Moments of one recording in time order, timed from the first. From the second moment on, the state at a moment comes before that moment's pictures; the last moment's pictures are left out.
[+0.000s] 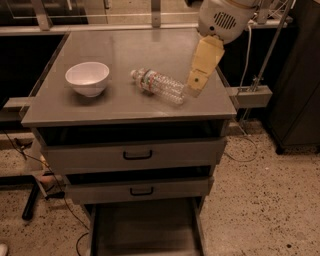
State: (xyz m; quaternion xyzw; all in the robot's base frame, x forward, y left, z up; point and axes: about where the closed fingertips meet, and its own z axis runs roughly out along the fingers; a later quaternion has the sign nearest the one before) arm 0.552 -0.085 0.990 -0.60 0.78 0.03 0.17
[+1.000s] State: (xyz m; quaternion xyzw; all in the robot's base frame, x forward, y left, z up) arm 0.619 -0.052 0.954 -0.56 0.80 0.07 0.18
